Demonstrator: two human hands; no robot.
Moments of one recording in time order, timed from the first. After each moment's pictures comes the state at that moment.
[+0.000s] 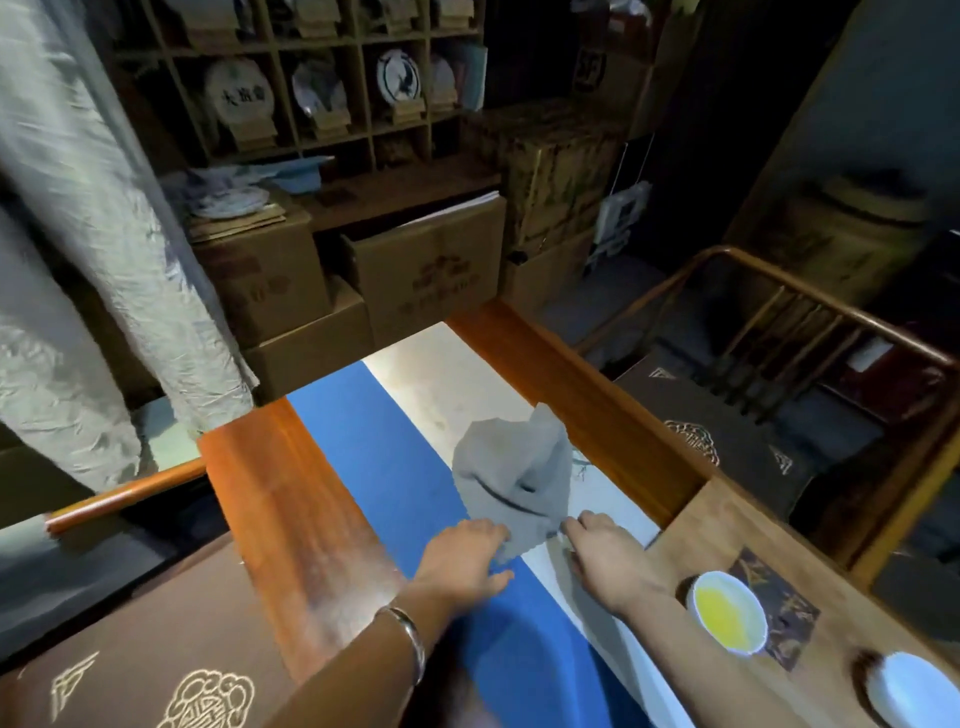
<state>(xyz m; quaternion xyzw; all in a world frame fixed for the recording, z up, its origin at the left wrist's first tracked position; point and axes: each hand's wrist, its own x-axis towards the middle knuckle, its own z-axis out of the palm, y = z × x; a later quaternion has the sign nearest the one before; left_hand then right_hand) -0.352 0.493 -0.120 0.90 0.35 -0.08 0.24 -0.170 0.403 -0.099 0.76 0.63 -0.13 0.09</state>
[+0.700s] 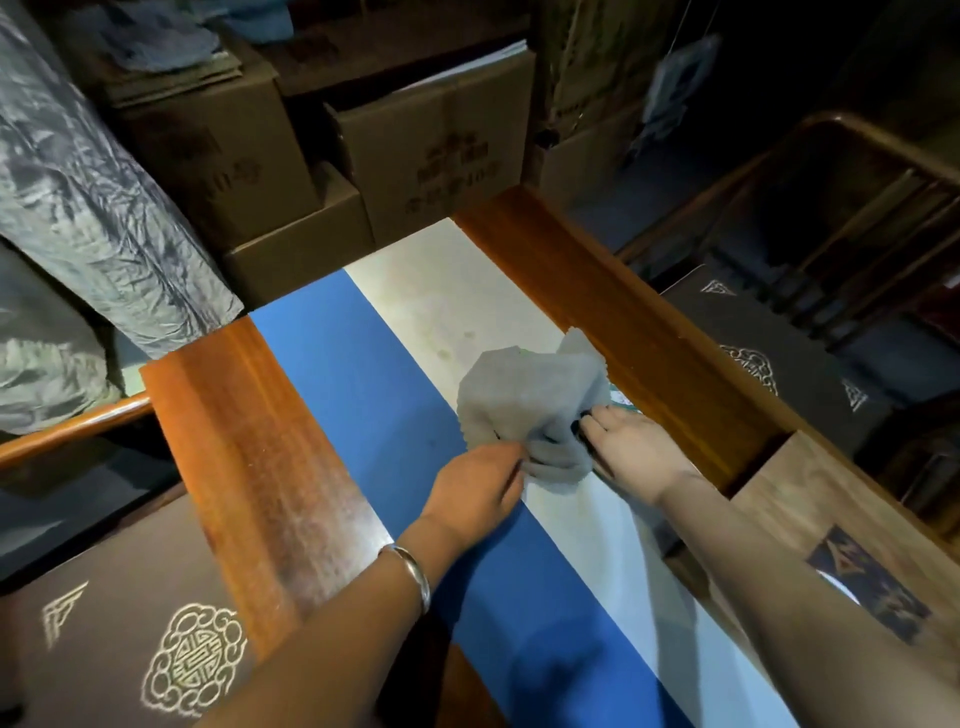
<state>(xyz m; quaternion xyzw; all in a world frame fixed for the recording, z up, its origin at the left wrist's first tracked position) -0.322 0.539 -0.189 0.88 0.37 0.07 0.28 -0.105 0.487 -0.168 0.68 0.73 -0.08 0.04</state>
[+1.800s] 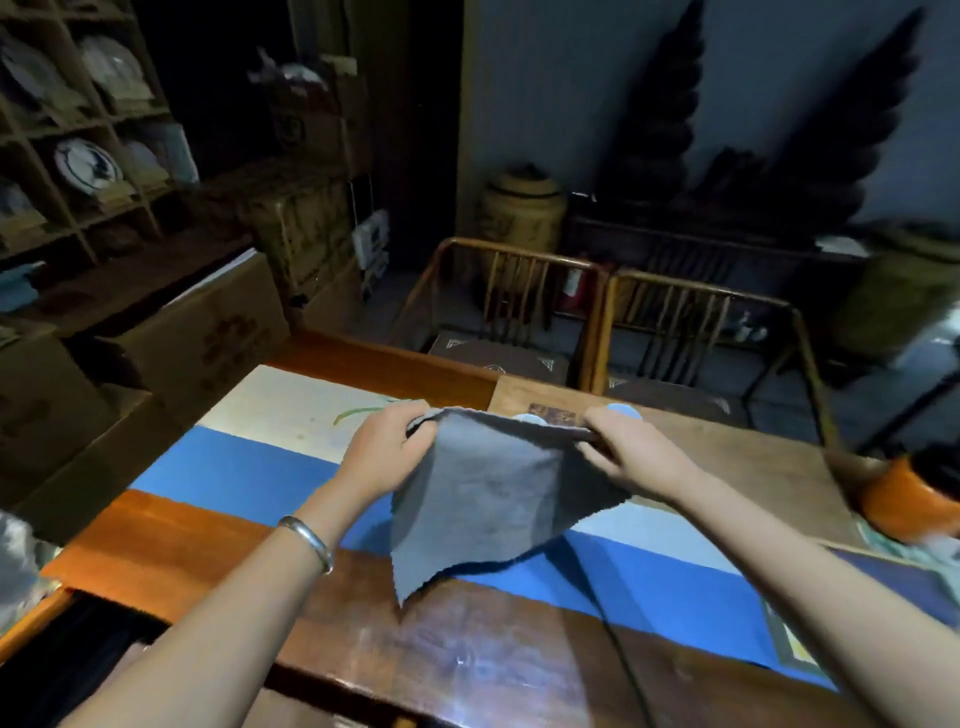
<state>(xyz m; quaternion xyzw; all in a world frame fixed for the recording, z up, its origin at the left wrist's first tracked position) -0.398 0.417 0.050 0.92 0.11 0.18 0.33 -0.246 0.139 0.075 0.88 0.46 -0.01 -0.13</state>
